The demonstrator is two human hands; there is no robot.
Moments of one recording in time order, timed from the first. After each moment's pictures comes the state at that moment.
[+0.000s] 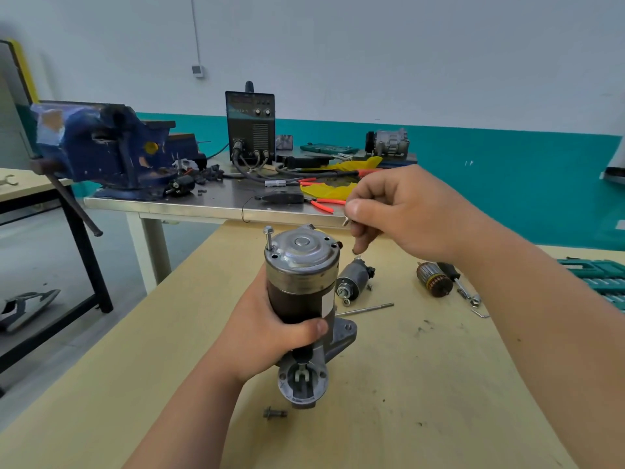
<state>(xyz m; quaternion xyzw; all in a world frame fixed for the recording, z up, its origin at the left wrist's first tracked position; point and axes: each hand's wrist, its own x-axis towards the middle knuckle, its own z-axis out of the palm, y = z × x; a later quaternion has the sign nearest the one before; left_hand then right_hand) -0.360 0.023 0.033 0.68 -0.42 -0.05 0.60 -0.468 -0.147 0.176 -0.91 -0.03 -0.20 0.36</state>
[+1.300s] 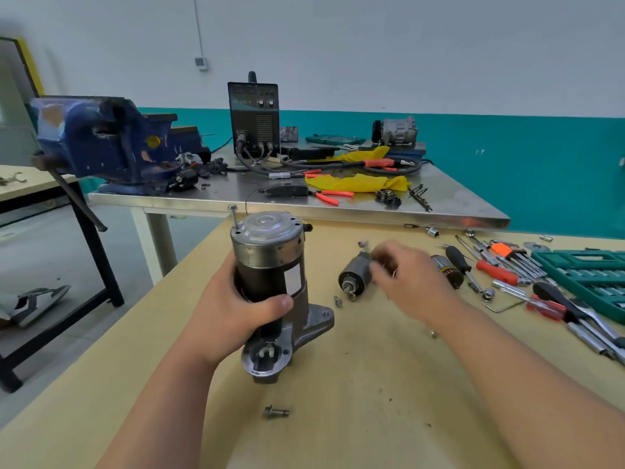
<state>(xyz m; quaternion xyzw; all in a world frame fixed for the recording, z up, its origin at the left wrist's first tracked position) -0.338 0.041 0.037 0.68 -0.35 -0.06 0.64 -0.433 -0.209 0.046 -0.93 0.14 -0.25 0.21</state>
